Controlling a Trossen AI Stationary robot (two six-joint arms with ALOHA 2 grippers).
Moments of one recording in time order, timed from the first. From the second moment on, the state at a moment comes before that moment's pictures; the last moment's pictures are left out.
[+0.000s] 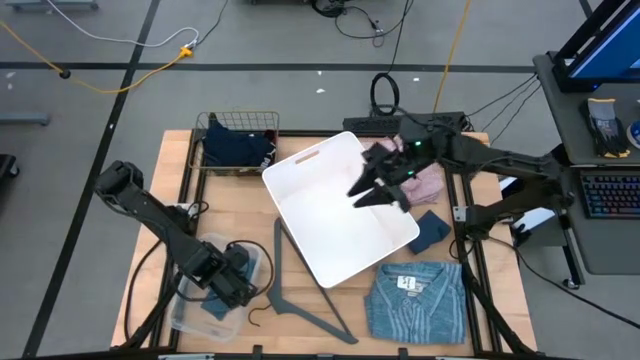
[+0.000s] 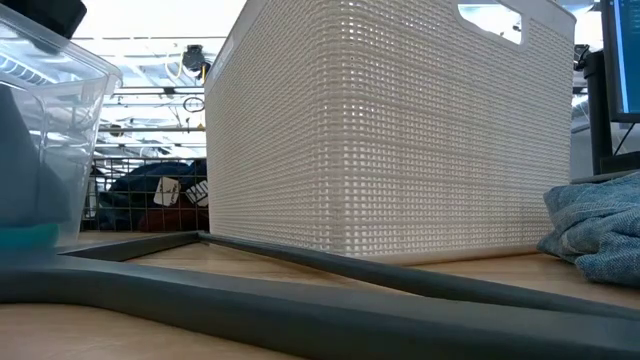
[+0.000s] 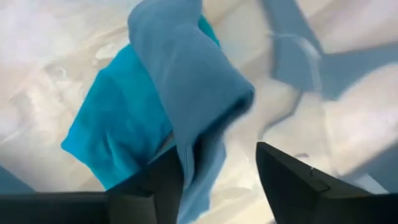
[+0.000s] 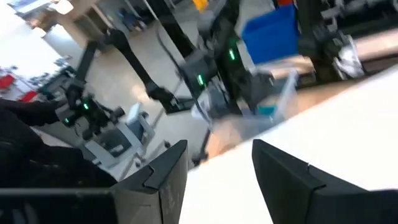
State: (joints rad) left arm -0.70 1.45 1.03 -0.97 0.01 -1.66; right arm -0.20 1.29 1.44 -0.38 -0.71 0.32
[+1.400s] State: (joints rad) left arm -0.72 1.10 1.03 -0.79 -0.88 -1.34; right arm -0.23 0.90 1.10 -1.46 -0.18 0.51
